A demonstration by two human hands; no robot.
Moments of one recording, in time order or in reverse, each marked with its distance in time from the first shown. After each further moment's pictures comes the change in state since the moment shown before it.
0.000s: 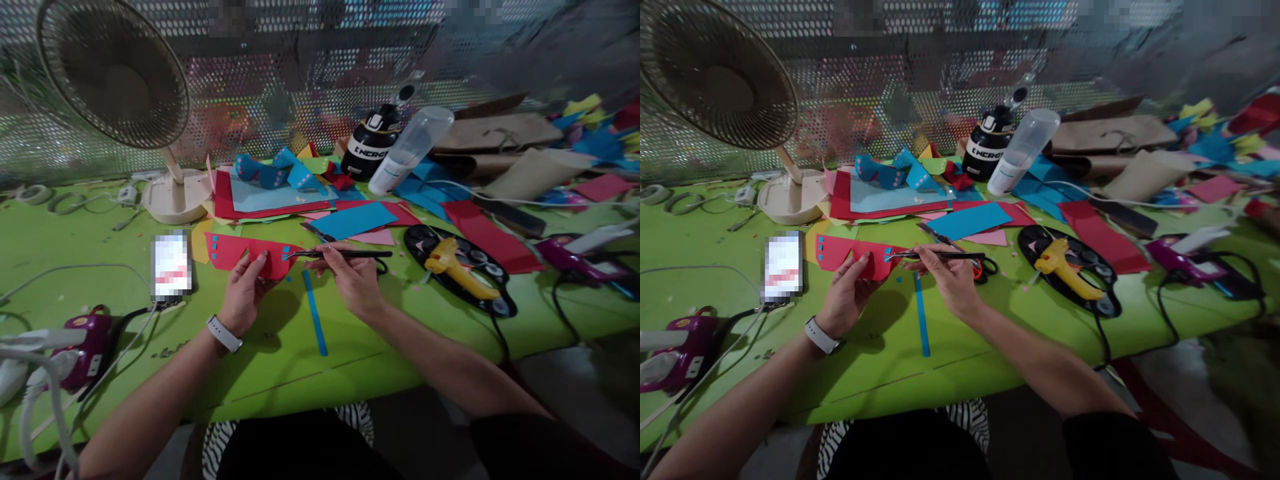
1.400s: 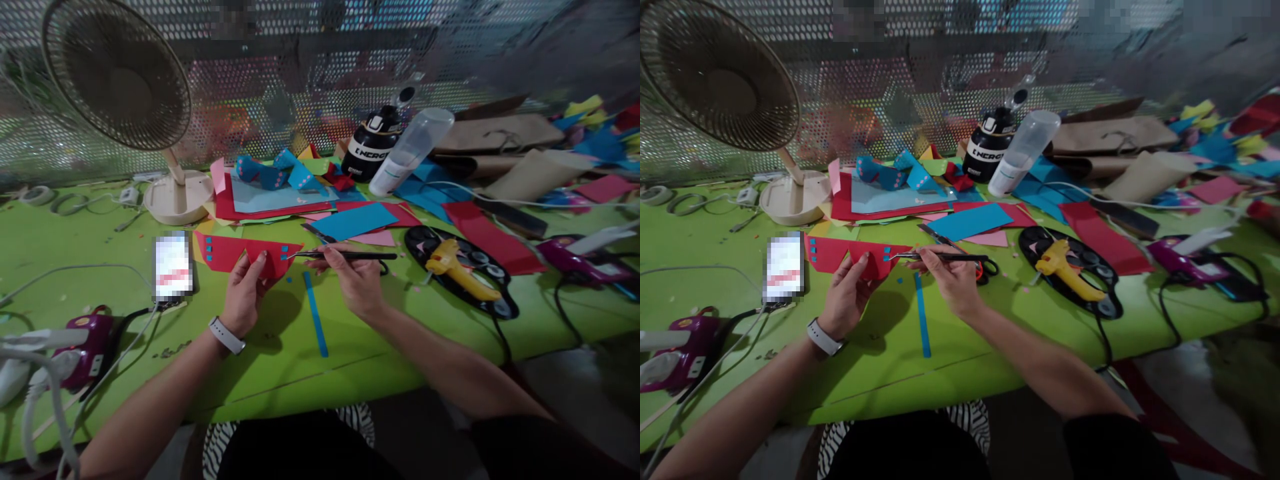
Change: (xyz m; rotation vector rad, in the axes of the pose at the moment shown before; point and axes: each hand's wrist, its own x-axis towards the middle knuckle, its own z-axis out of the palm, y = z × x) left_hand -0.002 0.000 0.001 -0.025 -0.003 0.060; right_hand 0.000 -0.004 0.002 -0.051 0.054 -0.049
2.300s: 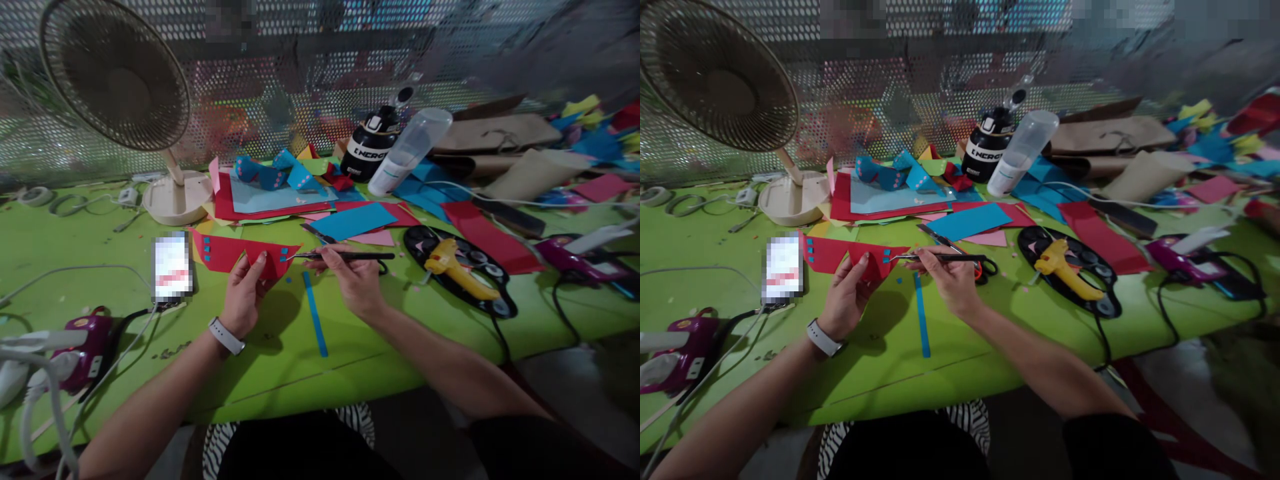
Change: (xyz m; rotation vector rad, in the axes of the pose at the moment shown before) left_hand 0.000 -0.002 0.000 -0.010 -0.016 -0.013; right_hand -0.001 -0.003 0.001 -0.030 0.002 0.057
